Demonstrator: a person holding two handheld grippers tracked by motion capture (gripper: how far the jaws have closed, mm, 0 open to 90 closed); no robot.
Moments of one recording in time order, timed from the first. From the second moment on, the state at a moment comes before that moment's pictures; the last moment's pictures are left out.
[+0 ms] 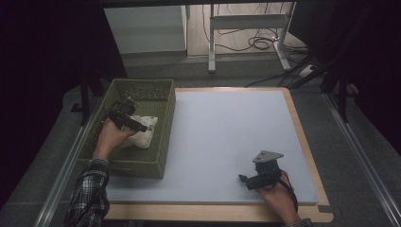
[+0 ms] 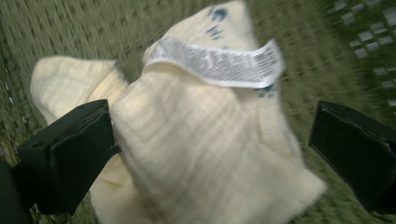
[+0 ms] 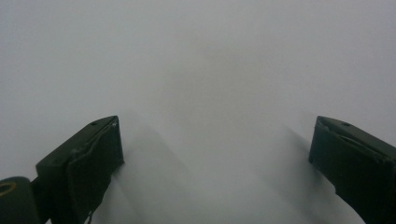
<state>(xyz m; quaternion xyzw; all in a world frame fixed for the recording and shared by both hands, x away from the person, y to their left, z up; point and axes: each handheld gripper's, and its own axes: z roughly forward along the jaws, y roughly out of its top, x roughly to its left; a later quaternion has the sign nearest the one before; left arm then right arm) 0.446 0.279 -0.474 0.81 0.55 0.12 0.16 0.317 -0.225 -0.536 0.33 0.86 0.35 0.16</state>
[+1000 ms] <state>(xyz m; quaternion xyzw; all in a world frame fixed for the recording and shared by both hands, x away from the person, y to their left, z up) 0.462 0.275 -0.500 0.83 0.55 0.04 0.05 0.317 -0.225 -0.536 0.33 0.86 0.35 0.16</state>
